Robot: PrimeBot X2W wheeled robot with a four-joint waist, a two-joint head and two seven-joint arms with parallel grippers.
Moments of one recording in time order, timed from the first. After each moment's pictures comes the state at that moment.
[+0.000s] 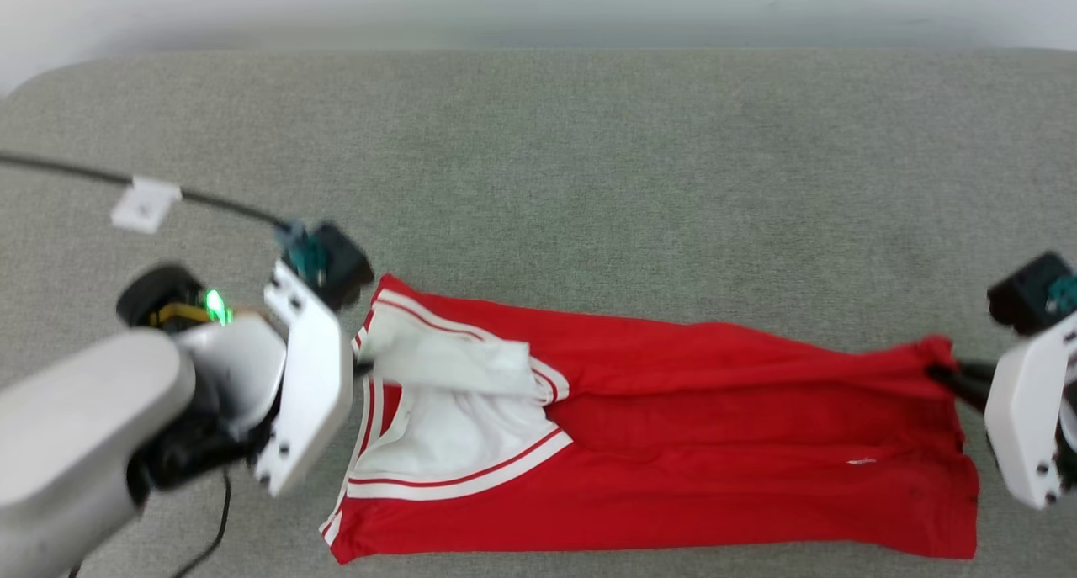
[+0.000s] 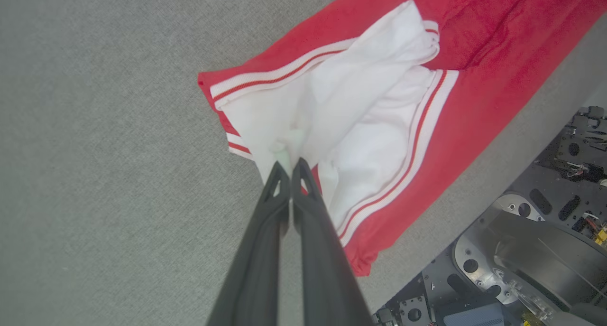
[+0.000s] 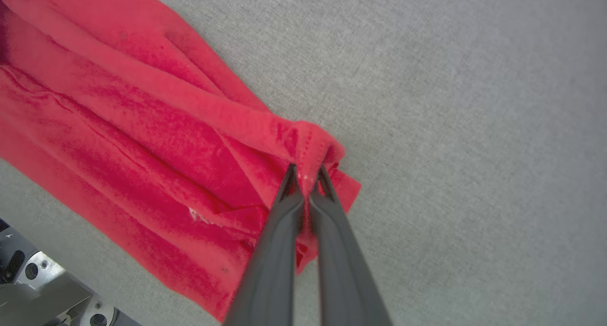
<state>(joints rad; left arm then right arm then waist) -0.98 0.93 -1.21 -0.07 -1.09 -0.03 0.66 -0.47 -0.88 0.62 0.09 0.81 0.13 0.54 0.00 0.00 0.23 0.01</state>
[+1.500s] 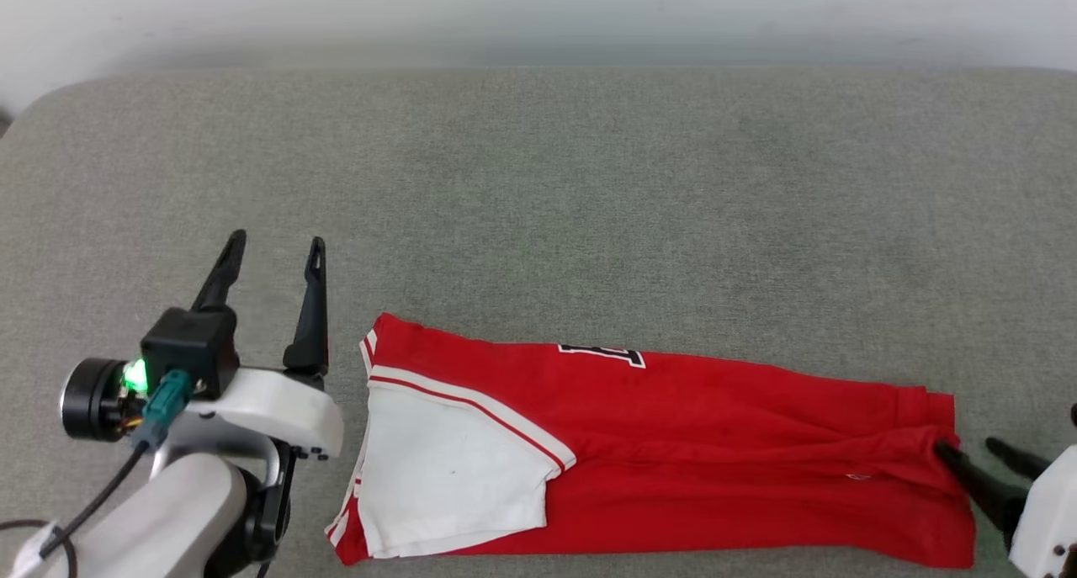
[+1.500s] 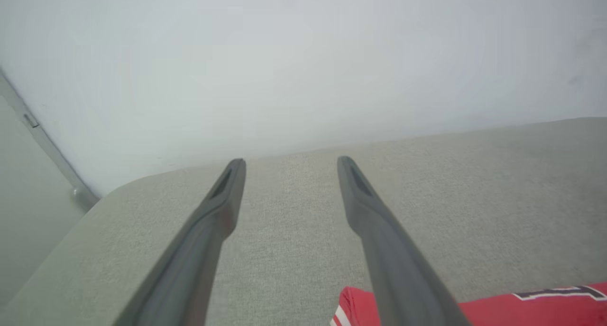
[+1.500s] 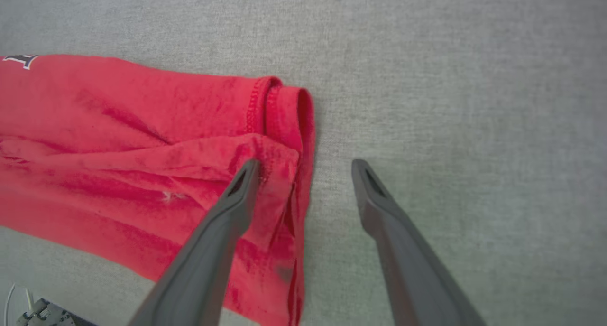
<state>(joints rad) -0.46 0.72 -0.78 -0.01 -0.79 0.51 -0.26 -0.08 -0.65 0.19 0.22 0.83 0.13 0.36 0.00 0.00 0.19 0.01</state>
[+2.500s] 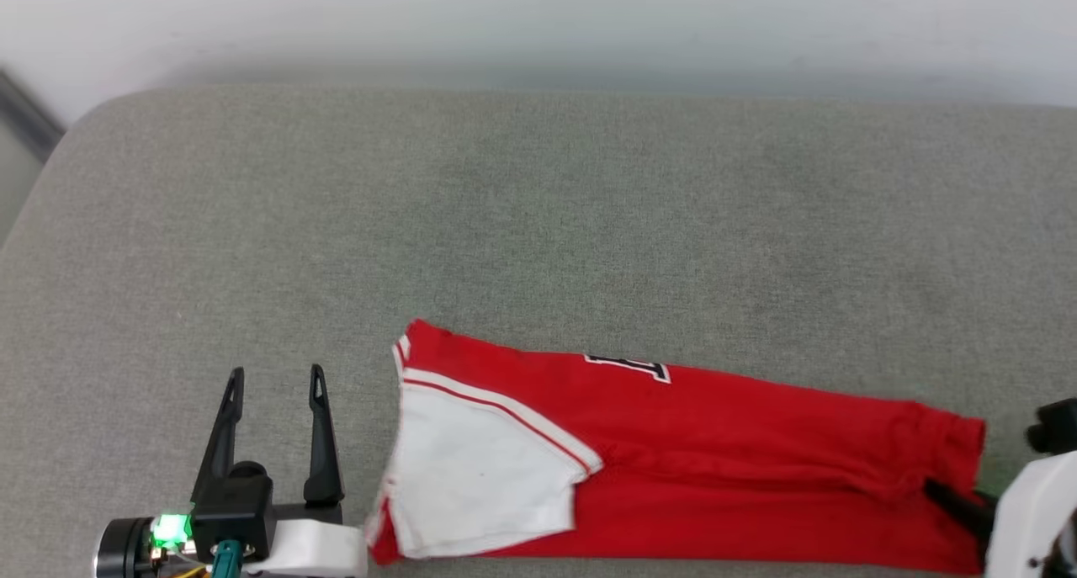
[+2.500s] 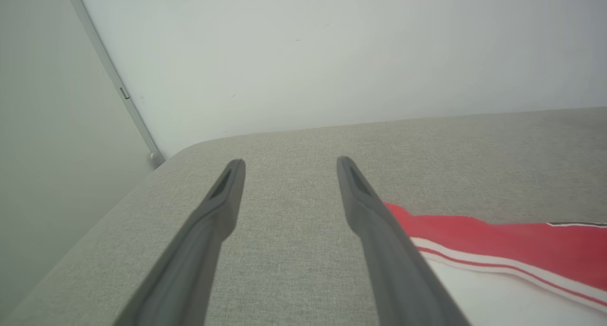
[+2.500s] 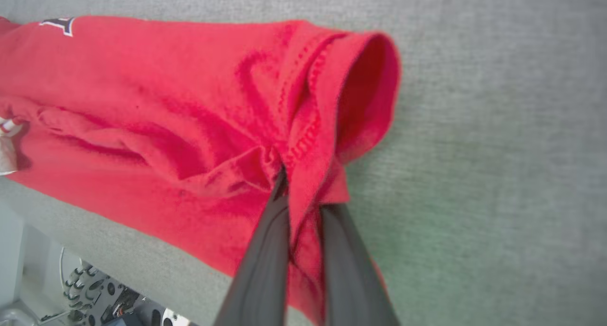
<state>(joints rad) 0.02 0.27 -0.23 -0.03 -0.17 0.33 -0.26 -0.10 -0.60 0.30 0.29 0.94 0.13 0.44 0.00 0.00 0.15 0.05</state>
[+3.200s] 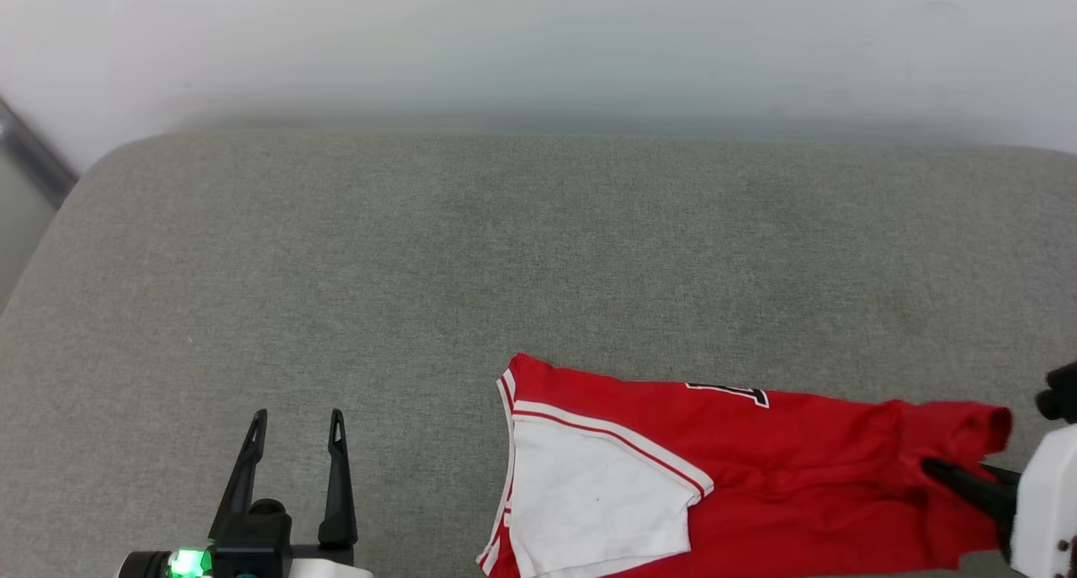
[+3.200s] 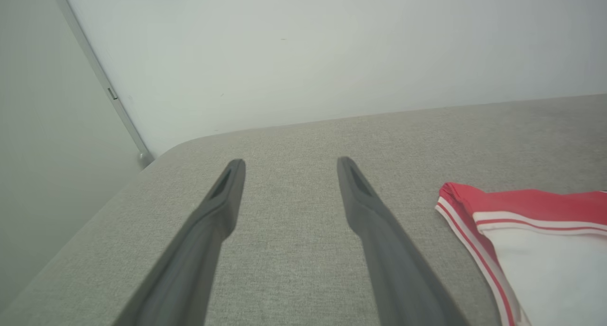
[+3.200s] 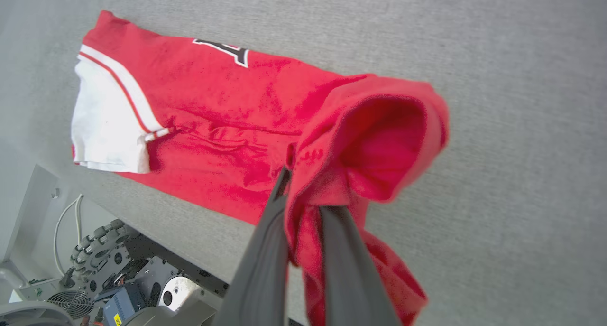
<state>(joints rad) 0.11 0.18 -0.15 -0.01 -0.07 0.20 -0.26 -0.07 -0.74 0.24 0.10 0.98 0.13 0.62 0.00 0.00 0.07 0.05</state>
